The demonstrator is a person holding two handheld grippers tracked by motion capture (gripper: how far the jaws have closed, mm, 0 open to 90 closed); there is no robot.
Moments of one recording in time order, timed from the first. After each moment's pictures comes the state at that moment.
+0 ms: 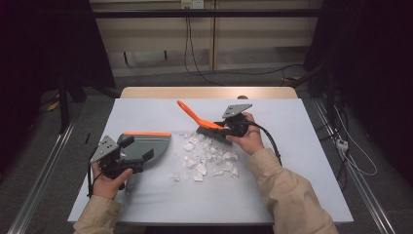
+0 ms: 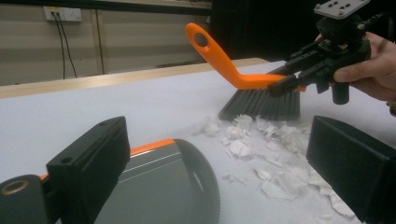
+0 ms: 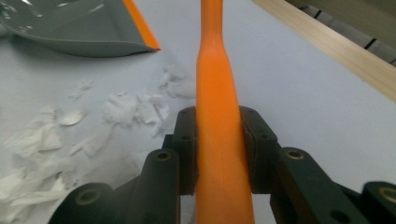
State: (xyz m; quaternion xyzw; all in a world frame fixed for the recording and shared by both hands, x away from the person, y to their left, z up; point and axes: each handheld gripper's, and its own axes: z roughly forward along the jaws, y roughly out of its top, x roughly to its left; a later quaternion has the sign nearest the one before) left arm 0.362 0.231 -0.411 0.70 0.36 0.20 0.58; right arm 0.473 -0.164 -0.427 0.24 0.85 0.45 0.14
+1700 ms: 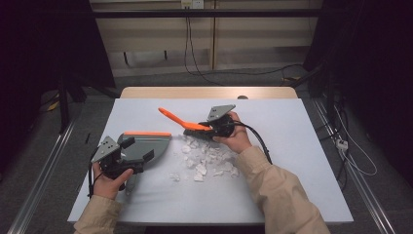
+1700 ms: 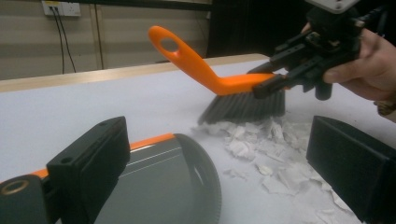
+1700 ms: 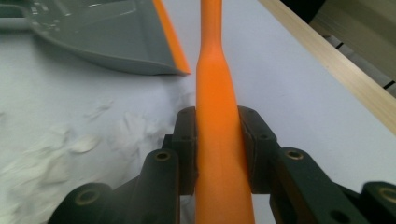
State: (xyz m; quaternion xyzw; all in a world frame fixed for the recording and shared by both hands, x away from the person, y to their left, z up) left arm 0.363 0.231 -0.415 0.71 0.36 0.20 0.57; right arm 0.478 -0.122 -0.426 0.15 0.86 0.45 0.15
